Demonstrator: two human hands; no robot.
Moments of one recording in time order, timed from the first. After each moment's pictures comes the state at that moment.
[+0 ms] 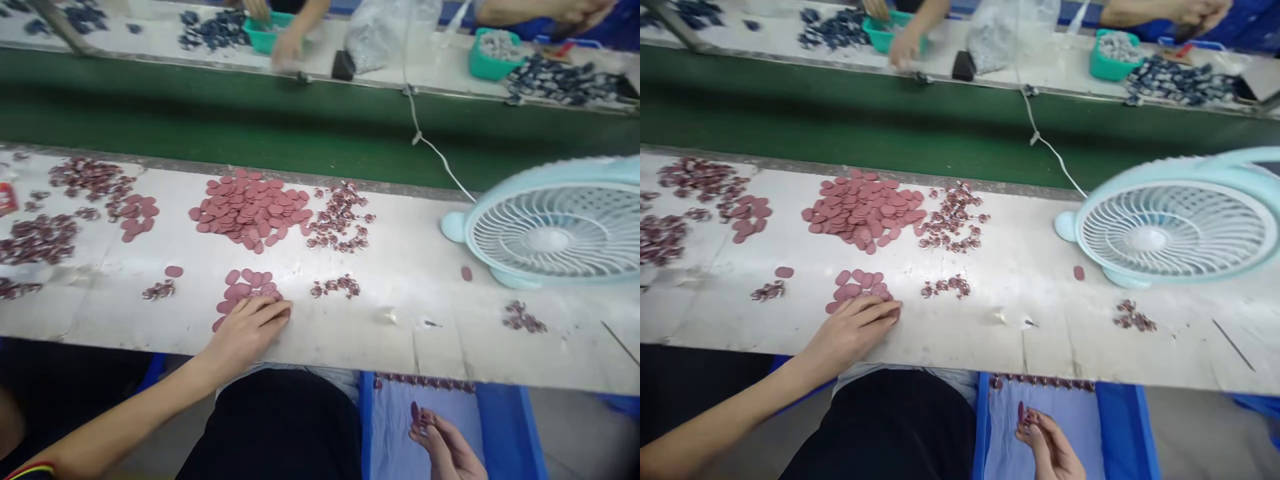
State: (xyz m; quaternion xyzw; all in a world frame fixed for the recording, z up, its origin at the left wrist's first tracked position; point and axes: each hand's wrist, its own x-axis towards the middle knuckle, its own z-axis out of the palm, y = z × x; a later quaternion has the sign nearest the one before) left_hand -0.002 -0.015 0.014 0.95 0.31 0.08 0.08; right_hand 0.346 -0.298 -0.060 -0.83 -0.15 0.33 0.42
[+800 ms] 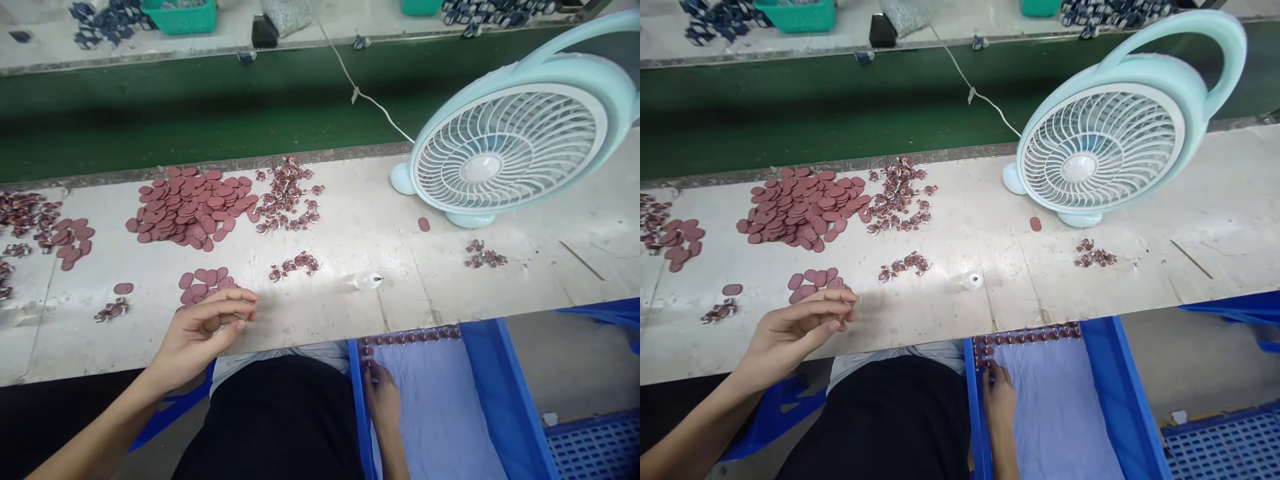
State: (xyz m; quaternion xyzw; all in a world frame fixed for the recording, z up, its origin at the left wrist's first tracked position) left_hand 0.028 -0.019 0.047 0.67 0.41 0.24 0.57; right_hand 0.296 -0.339 -0.201 -0.88 -0.30 0.32 0.18
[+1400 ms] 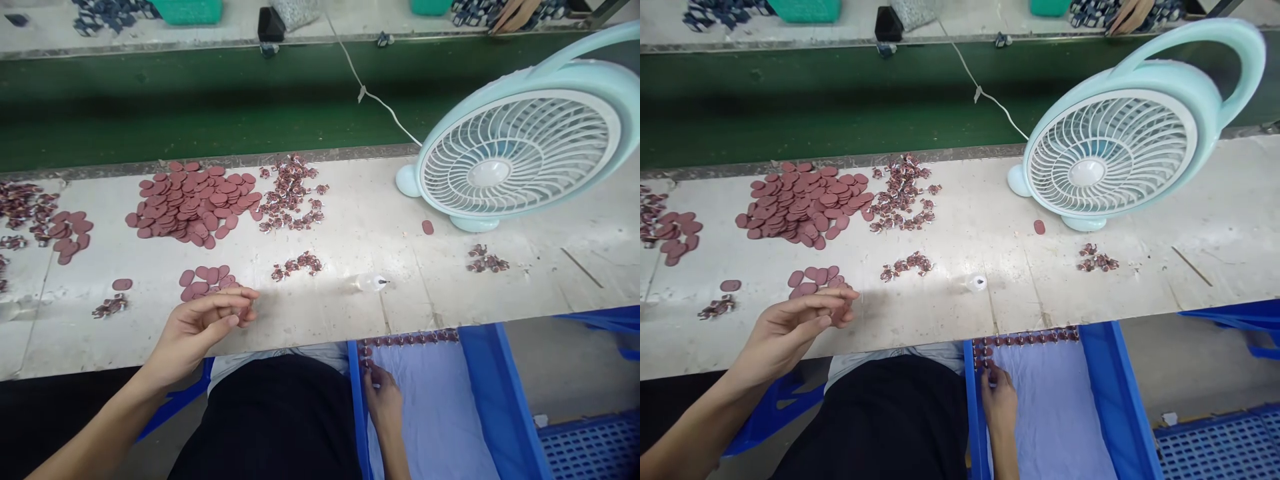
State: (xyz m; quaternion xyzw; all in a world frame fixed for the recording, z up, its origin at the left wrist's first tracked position) left_hand 0.021 -0.020 0.042 0.54 0.45 0.28 0.65; right_hand 0.301 -0.334 -0.177 -0.88 -0.27 0.35 0.17
